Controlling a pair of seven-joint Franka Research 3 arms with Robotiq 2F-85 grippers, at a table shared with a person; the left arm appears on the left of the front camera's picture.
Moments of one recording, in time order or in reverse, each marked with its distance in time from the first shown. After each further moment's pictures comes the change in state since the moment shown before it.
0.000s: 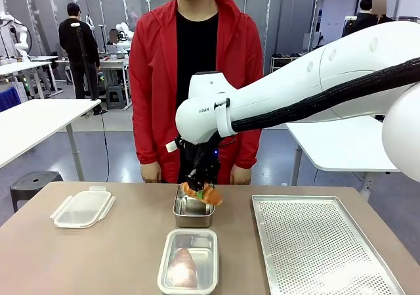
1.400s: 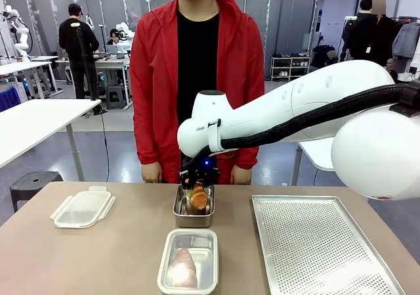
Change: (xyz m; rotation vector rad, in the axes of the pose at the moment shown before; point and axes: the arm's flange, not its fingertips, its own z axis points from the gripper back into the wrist) left arm 0.000 0.000 0.000 0.000 0.000 0.000; right arm 0.042 -0.040 -0.055 0.041 -0.122 -0.472
